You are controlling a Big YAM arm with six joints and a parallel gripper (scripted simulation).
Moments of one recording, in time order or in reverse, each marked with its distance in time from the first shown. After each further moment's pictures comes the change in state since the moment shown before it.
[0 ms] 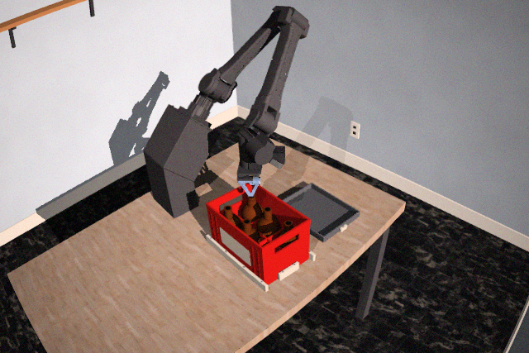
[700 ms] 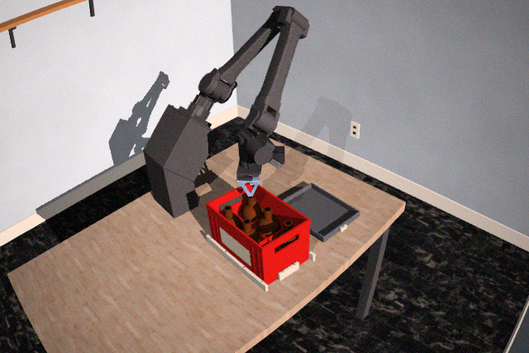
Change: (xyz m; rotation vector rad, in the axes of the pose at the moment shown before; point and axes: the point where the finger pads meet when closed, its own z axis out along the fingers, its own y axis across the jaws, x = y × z) arm 0.001 0.001 0.000 -0.002 0.001 0.002
